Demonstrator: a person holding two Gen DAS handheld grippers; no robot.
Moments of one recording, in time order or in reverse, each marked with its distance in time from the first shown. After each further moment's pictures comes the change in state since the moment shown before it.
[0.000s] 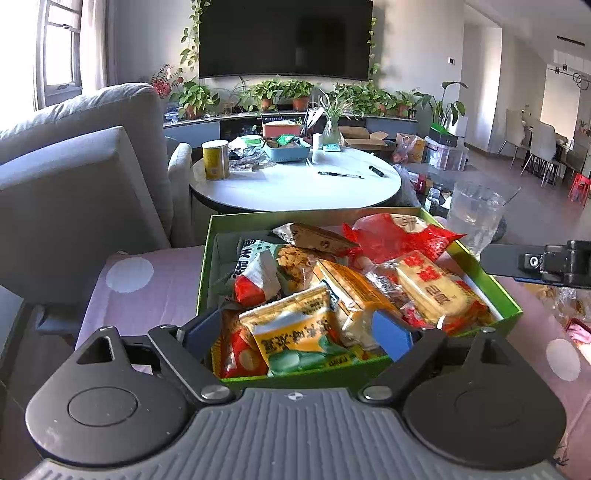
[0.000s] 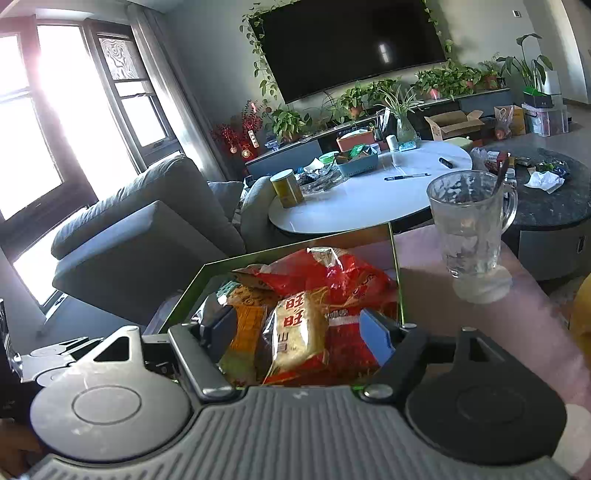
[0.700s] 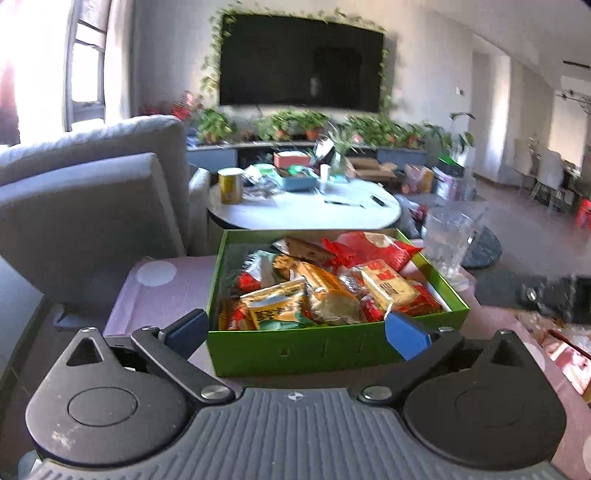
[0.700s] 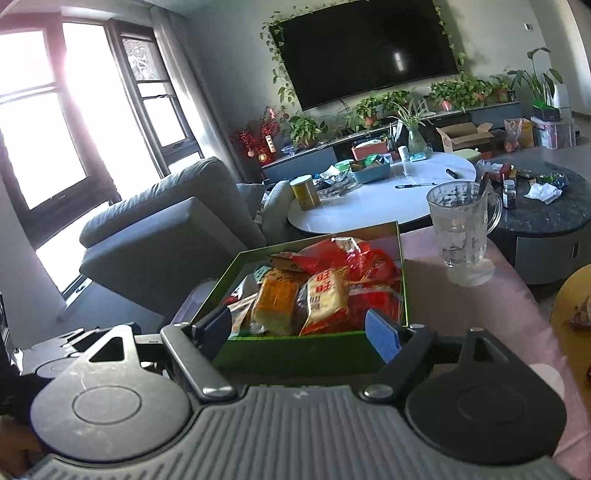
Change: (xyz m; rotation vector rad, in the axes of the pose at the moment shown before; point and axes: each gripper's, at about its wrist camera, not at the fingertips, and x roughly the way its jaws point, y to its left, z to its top) left arm -0.081 -0.027 -0.028 -0.042 -0.114 0.064; right arm -0.065 0.018 -0.020 -0.052 -0.021 0.039
